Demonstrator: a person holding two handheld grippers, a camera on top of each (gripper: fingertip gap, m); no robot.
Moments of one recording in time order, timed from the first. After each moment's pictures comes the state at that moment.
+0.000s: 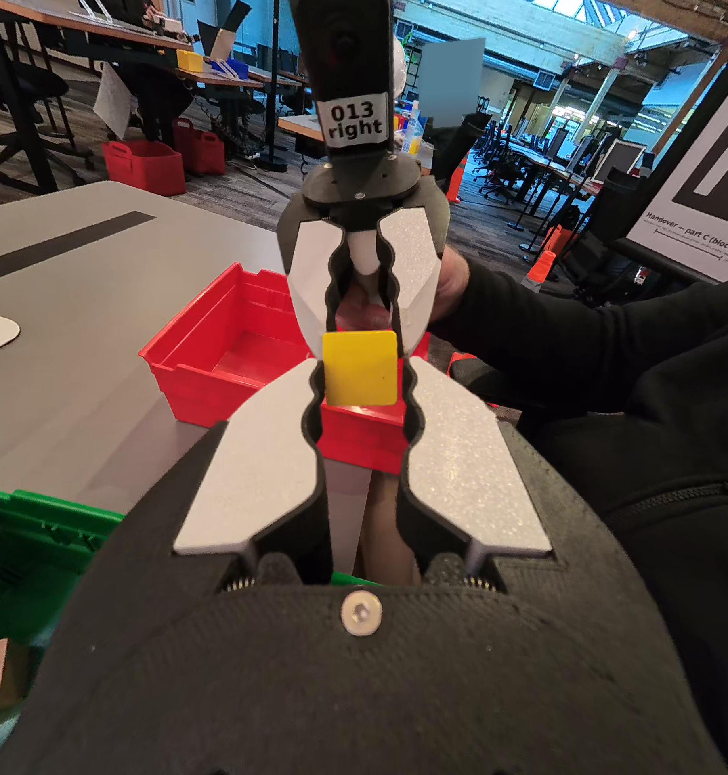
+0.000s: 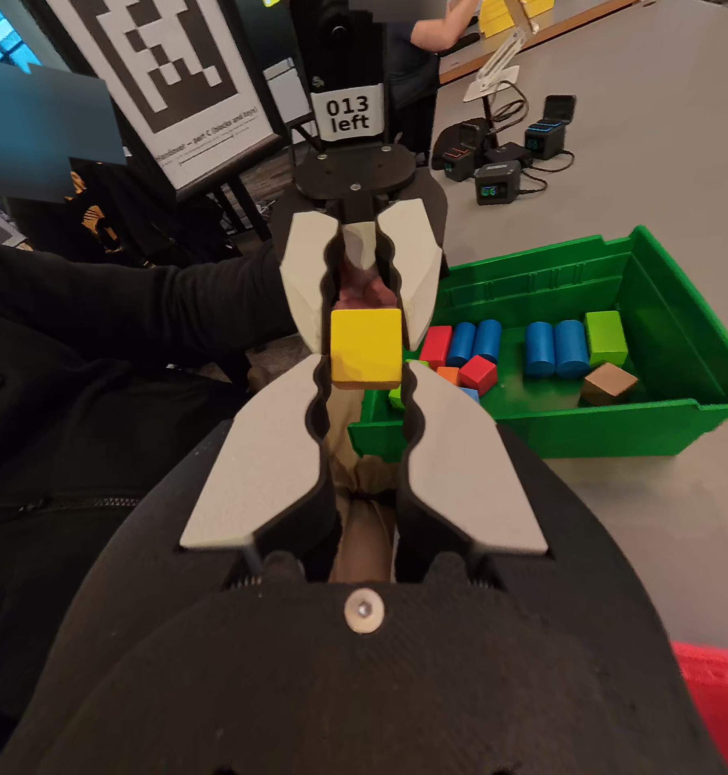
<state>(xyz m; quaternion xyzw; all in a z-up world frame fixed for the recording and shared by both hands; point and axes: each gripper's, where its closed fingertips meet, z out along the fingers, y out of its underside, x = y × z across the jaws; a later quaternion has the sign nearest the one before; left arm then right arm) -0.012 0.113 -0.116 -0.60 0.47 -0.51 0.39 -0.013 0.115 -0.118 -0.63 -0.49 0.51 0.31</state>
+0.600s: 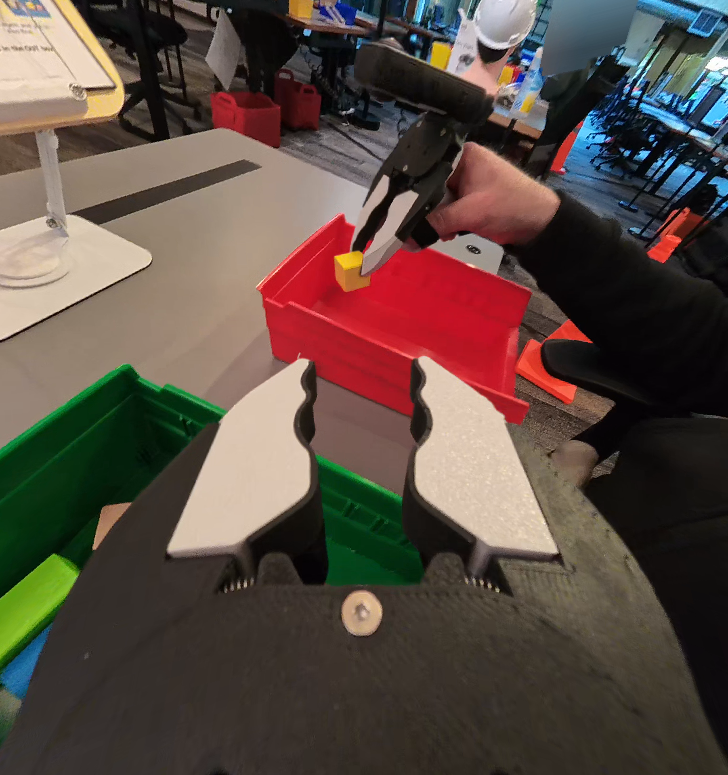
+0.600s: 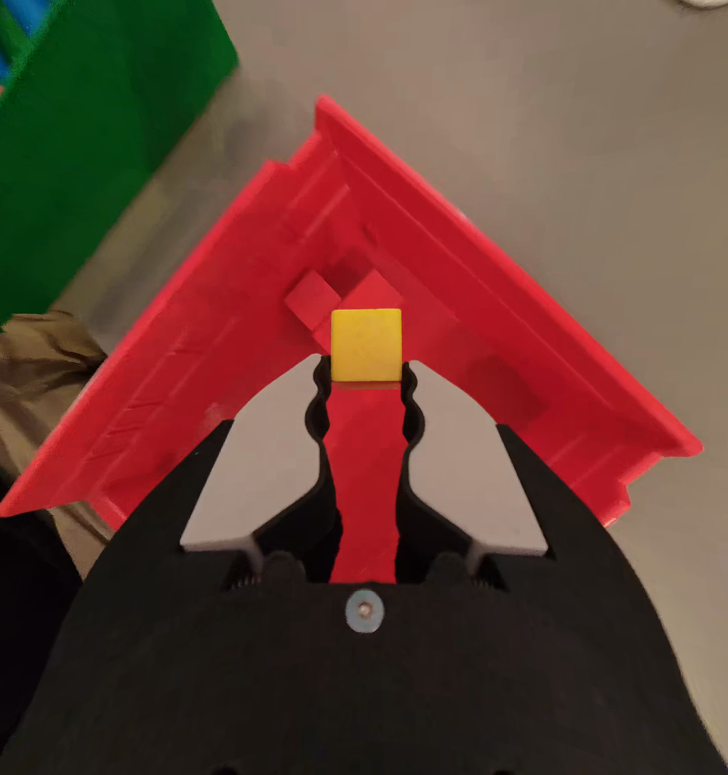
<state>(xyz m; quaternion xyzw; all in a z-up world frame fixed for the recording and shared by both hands) -0.047 0.165 -0.147 -0.68 0.44 -0.43 0.41 0.178 0.212 -0.250 -0.92 -0.30 0.14 0.20</state>
